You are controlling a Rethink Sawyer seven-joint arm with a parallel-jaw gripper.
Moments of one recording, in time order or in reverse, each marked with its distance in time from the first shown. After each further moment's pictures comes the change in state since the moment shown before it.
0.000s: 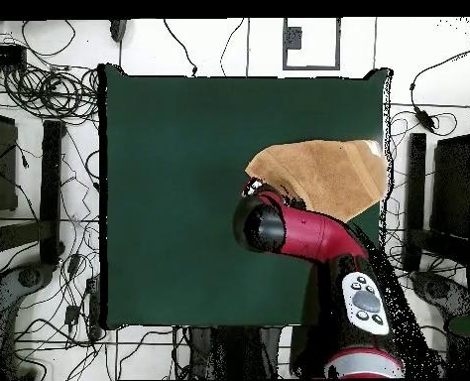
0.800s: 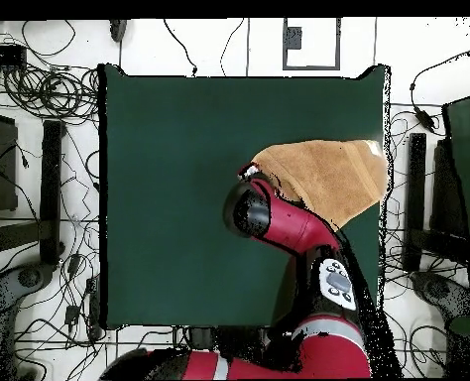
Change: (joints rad) arm 0.086 0.145 -0.068 -0.062 0.268 -0.125 0.092
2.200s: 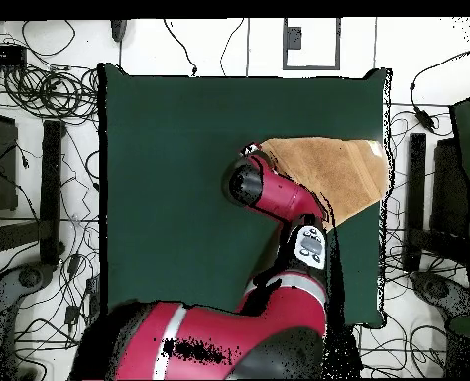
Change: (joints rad) arm 0.105 0.215 -0.130 -0.269 0.122 0.084 0.000
